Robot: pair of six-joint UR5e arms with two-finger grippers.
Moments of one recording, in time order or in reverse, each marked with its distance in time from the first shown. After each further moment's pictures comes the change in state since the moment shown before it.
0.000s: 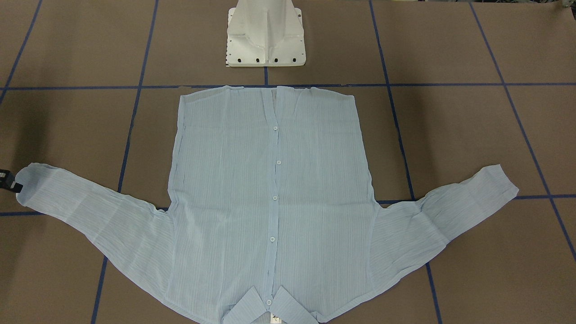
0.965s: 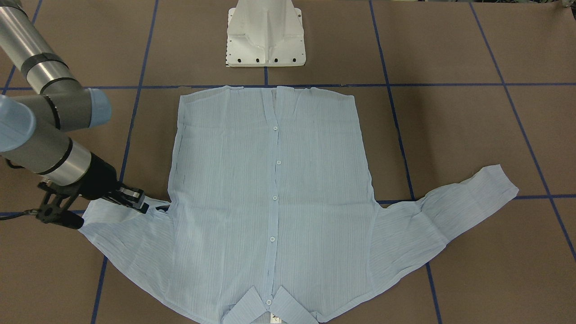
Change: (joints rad) left arm -0.001 0.004 -0.005 -0.002 -0.003 0.003; right arm -0.245 0.440 0.059 -0.128 -0.214 0.608
